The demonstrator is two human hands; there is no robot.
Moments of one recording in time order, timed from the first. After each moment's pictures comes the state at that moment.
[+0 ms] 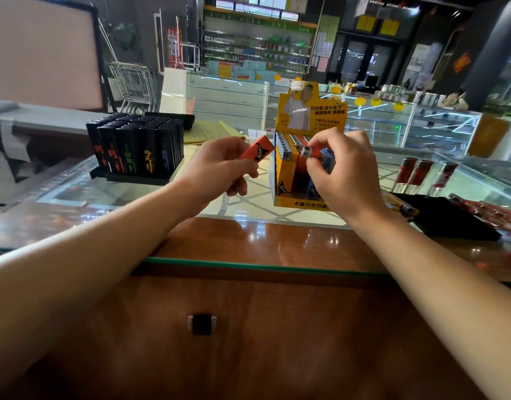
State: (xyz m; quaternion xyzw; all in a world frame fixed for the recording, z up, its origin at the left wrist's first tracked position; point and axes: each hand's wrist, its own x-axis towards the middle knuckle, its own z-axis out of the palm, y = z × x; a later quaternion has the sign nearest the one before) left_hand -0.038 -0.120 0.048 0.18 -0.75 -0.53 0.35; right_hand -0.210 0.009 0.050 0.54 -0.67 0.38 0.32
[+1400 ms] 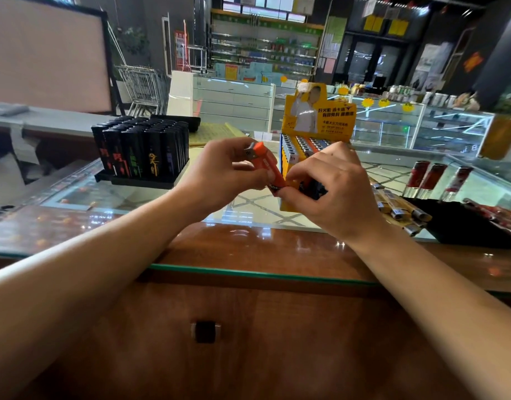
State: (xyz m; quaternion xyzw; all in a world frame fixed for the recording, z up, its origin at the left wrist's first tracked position) left_hand -0.033 -0.117 0.047 0.12 -0.78 -0.47 0.39; right_hand -0.193 0.008 0.038 0.66 -0.57 0.35 0.33
